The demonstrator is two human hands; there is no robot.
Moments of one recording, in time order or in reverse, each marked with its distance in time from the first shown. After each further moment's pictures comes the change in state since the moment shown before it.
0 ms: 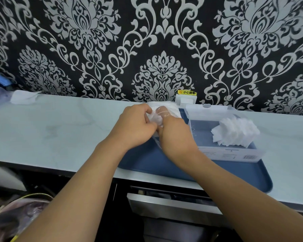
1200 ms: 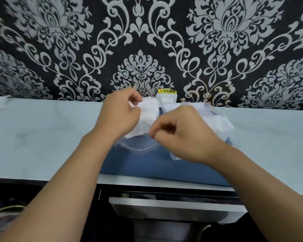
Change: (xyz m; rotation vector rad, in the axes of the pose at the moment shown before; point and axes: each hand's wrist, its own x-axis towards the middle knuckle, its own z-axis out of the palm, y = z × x) left_hand 0.021 0.024 0.009 -0.062 0.172 0.164; right_hand -0.032 0.000 -0.101 0.092 -0.119 -0.255
